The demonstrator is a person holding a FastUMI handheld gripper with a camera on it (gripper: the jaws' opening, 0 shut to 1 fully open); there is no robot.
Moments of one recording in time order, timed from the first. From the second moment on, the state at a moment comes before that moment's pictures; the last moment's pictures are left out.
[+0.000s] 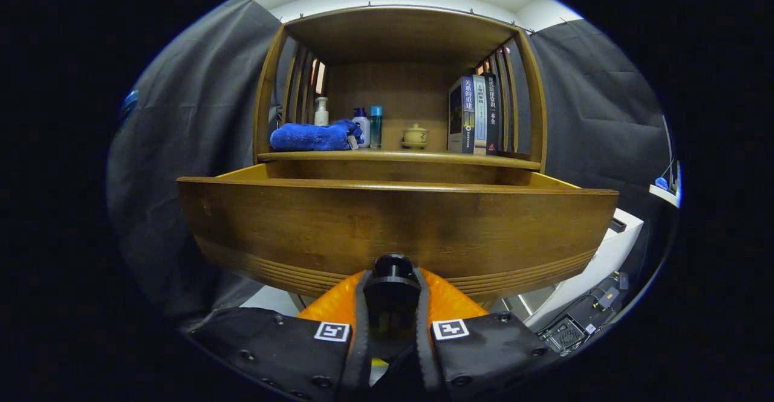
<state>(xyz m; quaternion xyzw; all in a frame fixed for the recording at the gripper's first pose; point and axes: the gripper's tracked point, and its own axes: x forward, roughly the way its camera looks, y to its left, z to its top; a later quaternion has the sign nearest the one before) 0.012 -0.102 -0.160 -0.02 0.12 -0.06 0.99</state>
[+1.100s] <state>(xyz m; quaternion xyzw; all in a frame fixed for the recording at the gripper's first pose) 0.001 -0.066 -0.101 -0.02 0.04 -0.01 1.00</state>
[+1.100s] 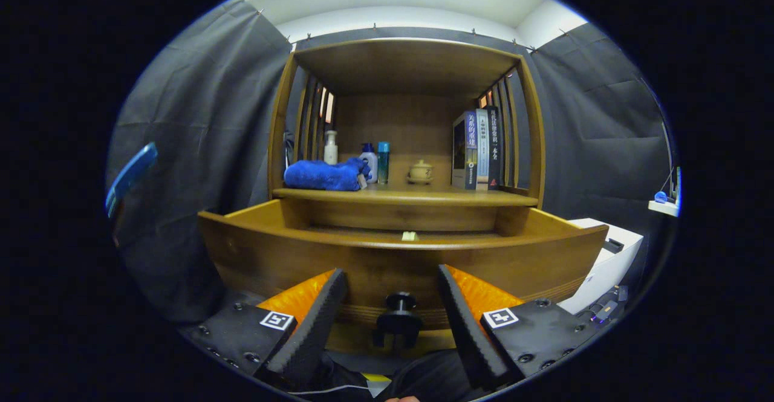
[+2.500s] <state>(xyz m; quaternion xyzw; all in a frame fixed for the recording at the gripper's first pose) 0.147 -0.042 -0.049 -0.02 0.27 -0.08 0.96</state>
